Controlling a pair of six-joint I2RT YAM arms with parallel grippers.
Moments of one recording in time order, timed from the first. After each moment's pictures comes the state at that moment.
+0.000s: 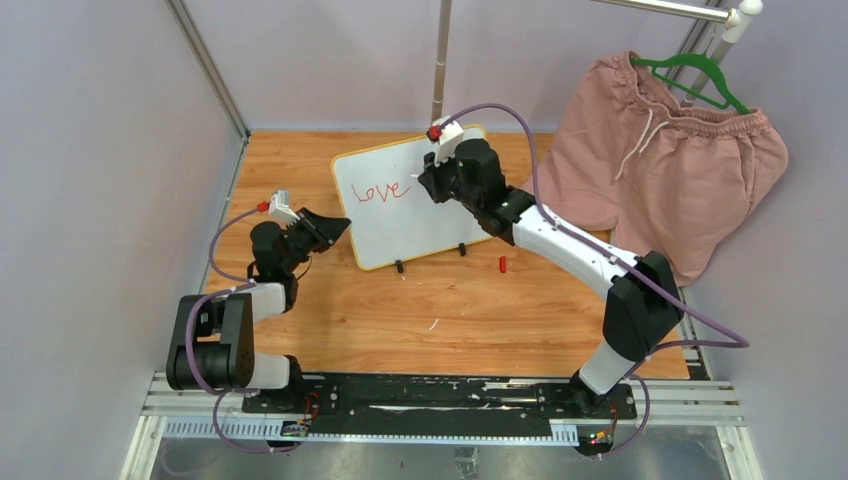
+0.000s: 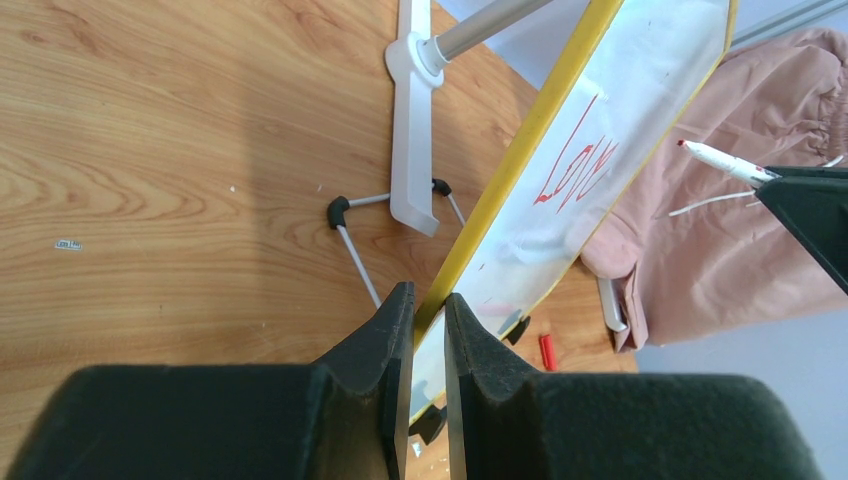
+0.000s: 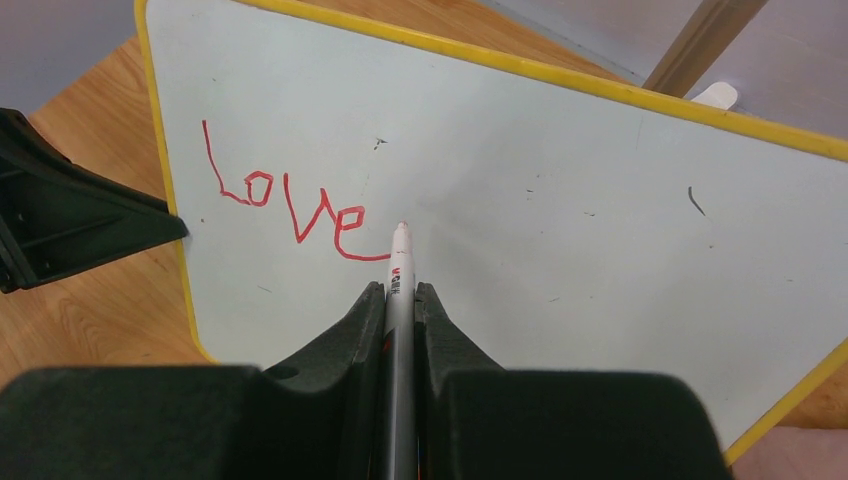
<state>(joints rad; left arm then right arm) 0.06 1.36 0.35 0.88 0.53 -0.82 0.71 1.62 1.35 0.01 0.00 0.04</state>
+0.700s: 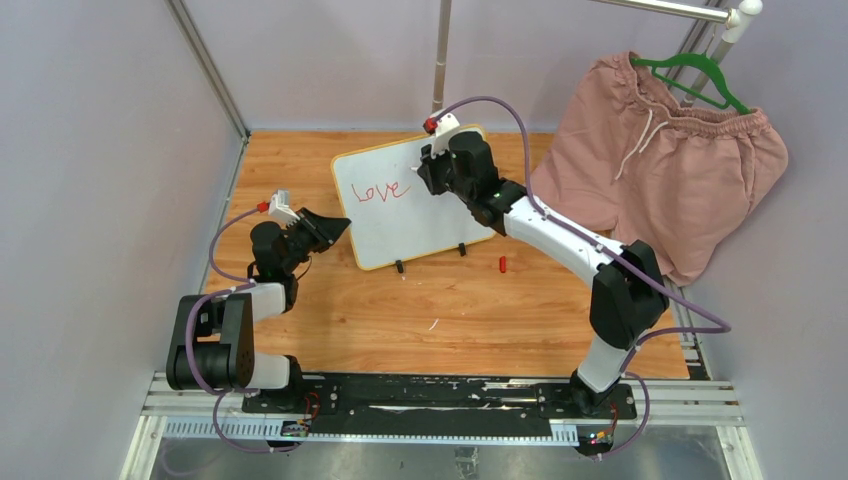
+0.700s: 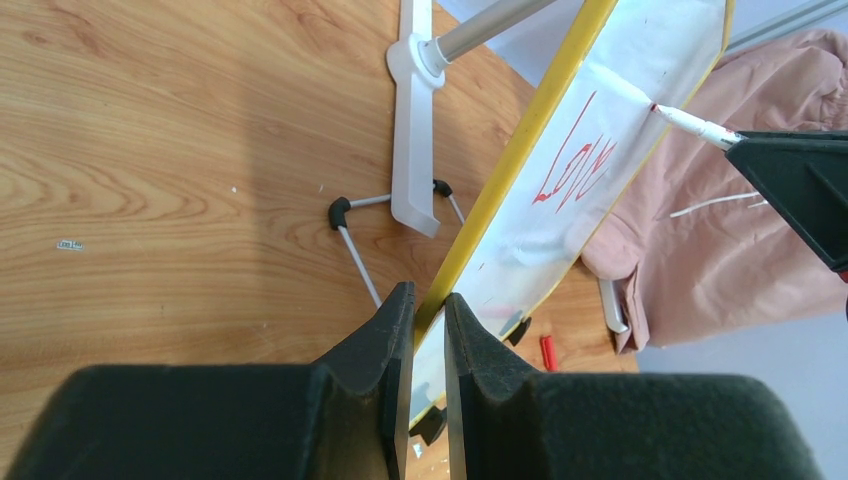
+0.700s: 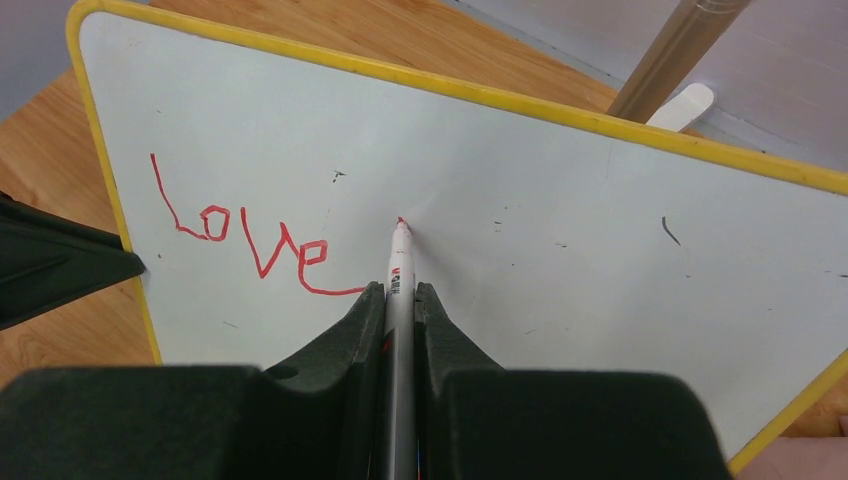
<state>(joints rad) 0.06 1.36 0.35 0.88 0.53 -0.81 0.69 1.71 1.43 0.00 0.04 0.04</state>
